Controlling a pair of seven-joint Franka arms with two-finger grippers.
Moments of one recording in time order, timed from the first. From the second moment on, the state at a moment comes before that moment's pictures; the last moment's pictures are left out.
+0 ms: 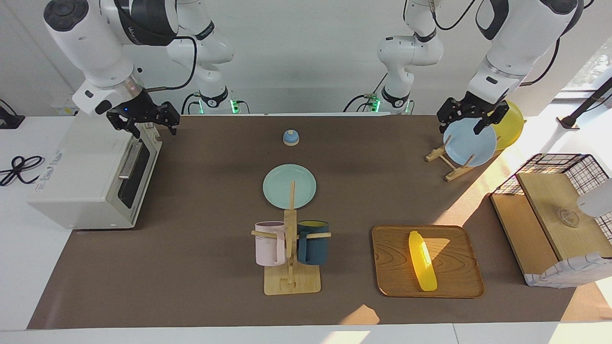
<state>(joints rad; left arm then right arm) -0.14 -0.06 0.01 -1.67 -0.03 1.59 -0.02 0.00 -0.03 -0.01 -1.69 0.00 1.54 -0.10</state>
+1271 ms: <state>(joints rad) -0.14 -0.06 0.01 -1.67 -0.03 1.66 -0.02 -0.11 -0.10 -0.02 -2.02 -0.18 1.87 -0.14</state>
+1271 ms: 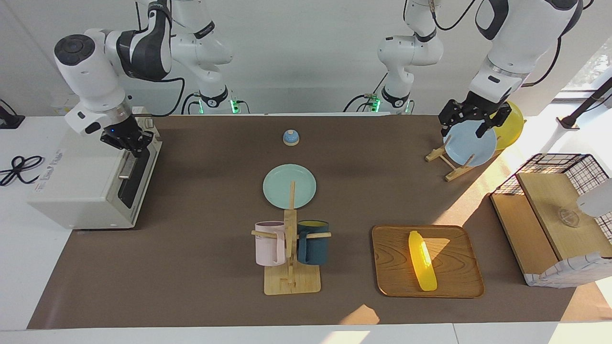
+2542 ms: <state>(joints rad) -0.14 0.35 0.00 -1.43 -0.03 1.79 -0.02 0.01 -0.05 0.00 -2.19 -0.13 2.07 0.04</state>
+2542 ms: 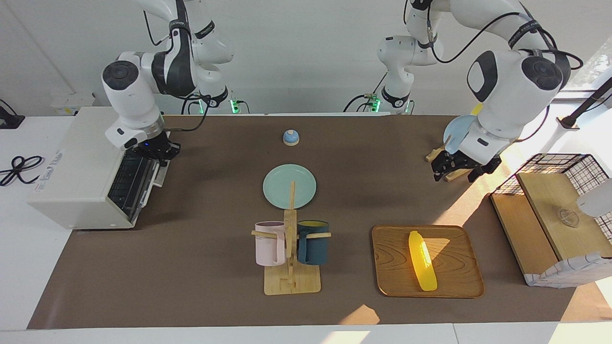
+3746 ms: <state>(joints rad) -0.15 0.79 -0.04 -1.18 -0.03 2.11 0.03 0.10 0.12 0.00 -2.12 0.02 2.20 0.18</state>
